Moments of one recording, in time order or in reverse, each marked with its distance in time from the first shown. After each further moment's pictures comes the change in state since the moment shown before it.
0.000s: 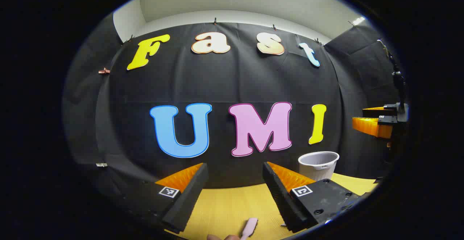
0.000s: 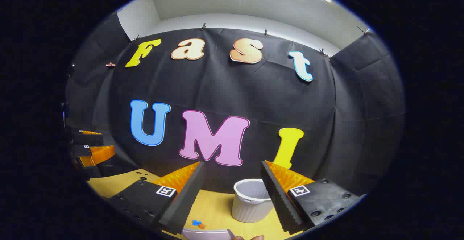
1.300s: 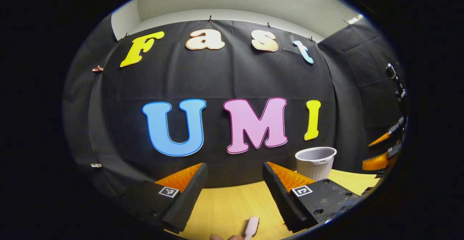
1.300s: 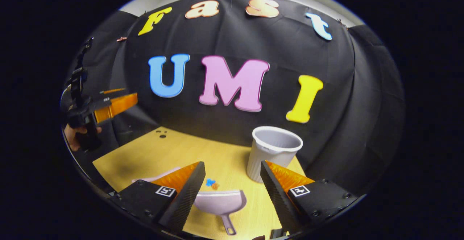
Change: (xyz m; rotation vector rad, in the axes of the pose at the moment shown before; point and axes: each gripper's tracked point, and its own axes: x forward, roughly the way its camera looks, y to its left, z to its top) left arm 0.006 0.006 -0.026 0.011 0.009 -0.054; right arm -0.079 0.030 -0.151 0.010 0.516 0.175
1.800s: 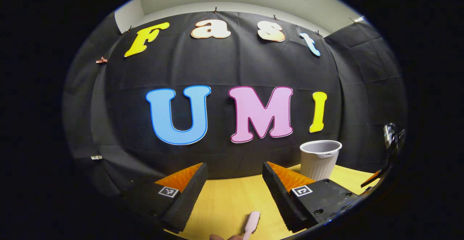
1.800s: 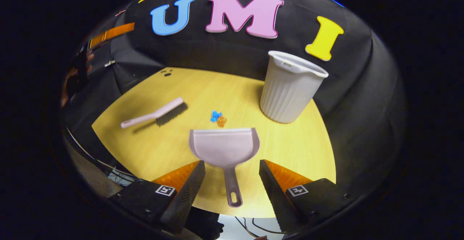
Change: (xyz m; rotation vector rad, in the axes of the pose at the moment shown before) left arm 0.007 0.011 -0.033 -0.026 0.085 0.061; right arm 0.036 0.006 -0.190 -0.024 0.465 0.101
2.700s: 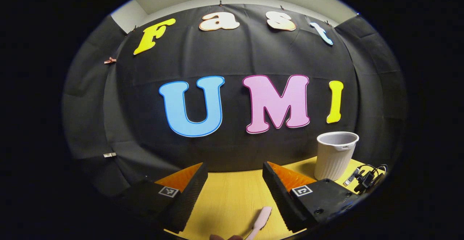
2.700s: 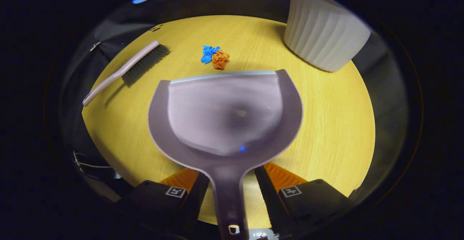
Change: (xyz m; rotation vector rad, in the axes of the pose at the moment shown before) left arm 0.006 0.017 -0.016 0.025 0.071 0.122; right arm 0.117 0.012 -0.074 0.048 0.386 0.083
